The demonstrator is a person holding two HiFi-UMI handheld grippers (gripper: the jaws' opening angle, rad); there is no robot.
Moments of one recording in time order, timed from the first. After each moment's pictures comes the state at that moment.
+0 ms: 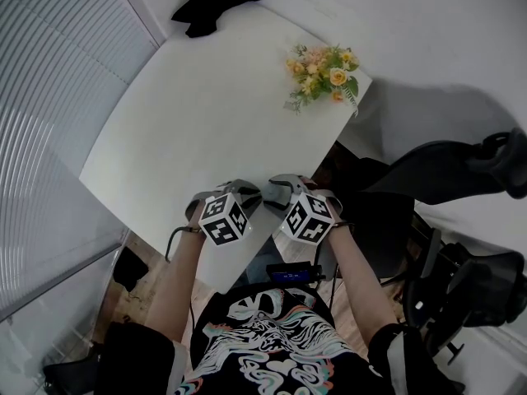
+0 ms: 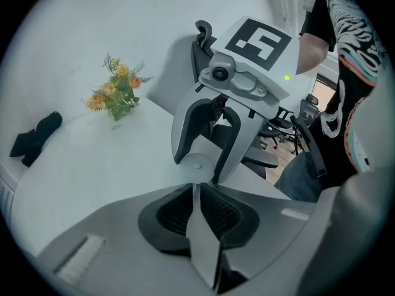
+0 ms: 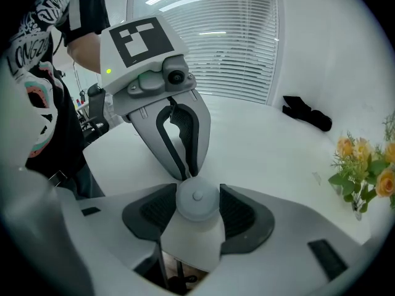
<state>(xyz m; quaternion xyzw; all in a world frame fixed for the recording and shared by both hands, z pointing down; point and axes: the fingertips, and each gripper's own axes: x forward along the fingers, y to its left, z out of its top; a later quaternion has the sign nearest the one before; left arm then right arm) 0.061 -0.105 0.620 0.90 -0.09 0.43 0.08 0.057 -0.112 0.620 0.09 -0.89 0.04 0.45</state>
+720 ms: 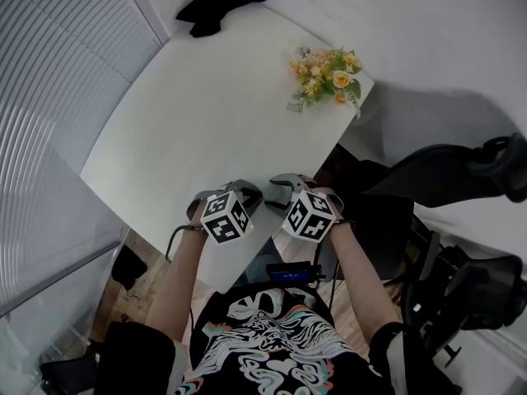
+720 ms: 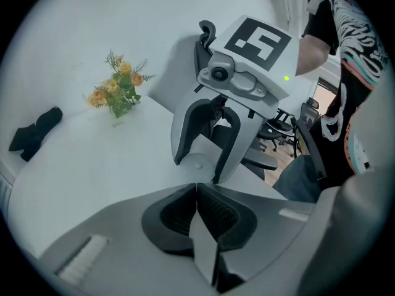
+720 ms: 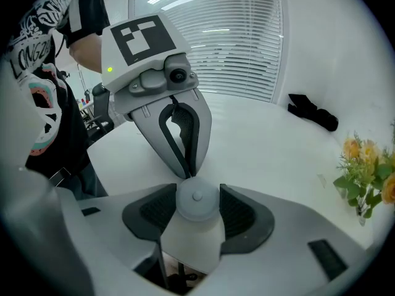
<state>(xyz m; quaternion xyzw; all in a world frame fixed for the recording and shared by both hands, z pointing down) 0.061 -0.106 0.620 0.90 -0.09 0.43 0.09 0.057 -0.112 0.621 0.07 -0.88 0.05 0.46</state>
